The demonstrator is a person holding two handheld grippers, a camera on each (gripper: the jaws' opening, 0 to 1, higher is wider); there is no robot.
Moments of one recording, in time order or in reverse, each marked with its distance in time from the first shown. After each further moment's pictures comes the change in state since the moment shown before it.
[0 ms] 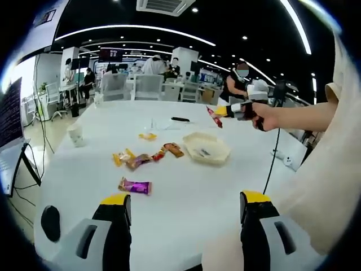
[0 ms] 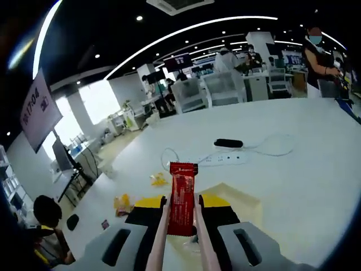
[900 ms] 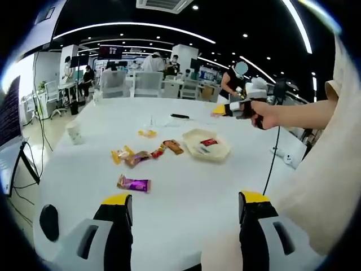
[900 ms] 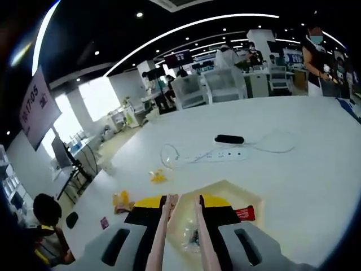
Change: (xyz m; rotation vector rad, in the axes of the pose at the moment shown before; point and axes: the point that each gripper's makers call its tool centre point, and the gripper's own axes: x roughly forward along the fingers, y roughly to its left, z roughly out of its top) left arm 0.005 0.000 -0.005 0.001 0.022 -0.004; right arm 0.006 0.002 -0.005 0.012 0.021 0.013
